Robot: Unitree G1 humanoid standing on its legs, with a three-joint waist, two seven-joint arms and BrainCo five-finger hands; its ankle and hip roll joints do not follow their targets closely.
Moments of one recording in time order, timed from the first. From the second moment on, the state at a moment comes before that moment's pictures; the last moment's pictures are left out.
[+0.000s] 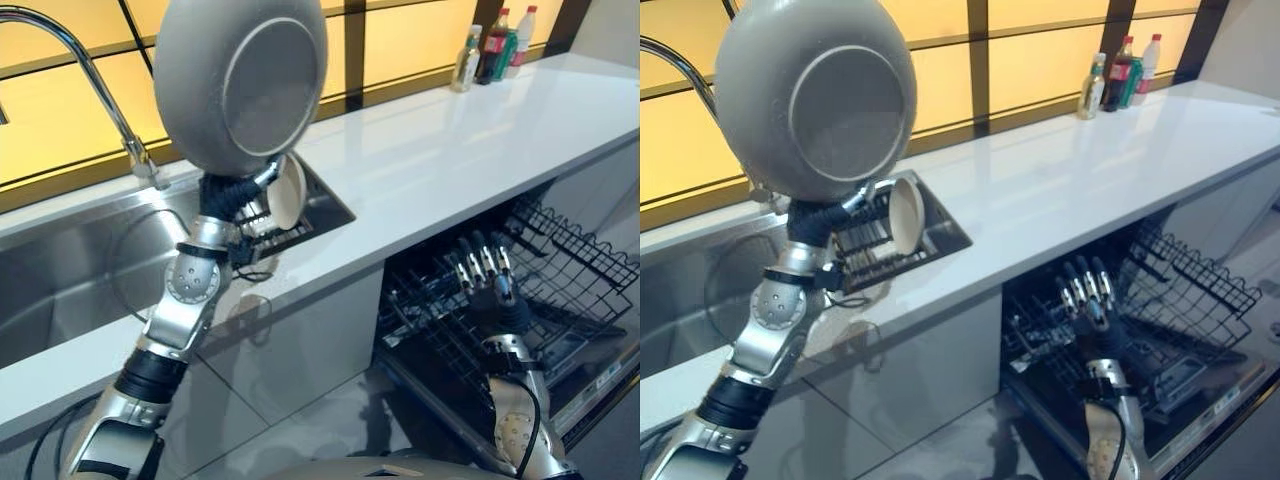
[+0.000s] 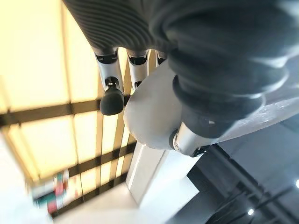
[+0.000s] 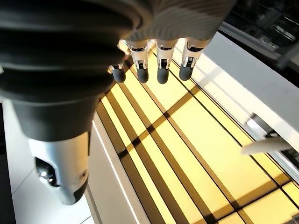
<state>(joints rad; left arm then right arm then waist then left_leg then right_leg) -0.32 0.44 -0.29 -0.16 -0.47 -0.29 0.08 0.21 -0.36 0.14 -0.09 1.02 -0.47 0.15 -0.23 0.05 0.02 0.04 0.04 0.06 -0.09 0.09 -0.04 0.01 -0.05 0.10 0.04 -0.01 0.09</state>
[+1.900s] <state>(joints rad) -0.25 0.37 -0.45 -0.18 -0.93 -0.13 -0.40 -0.03 -0.32 0.14 -0.09 1.21 -0.24 0.11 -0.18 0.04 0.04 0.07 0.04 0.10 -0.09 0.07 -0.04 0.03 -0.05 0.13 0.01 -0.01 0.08</state>
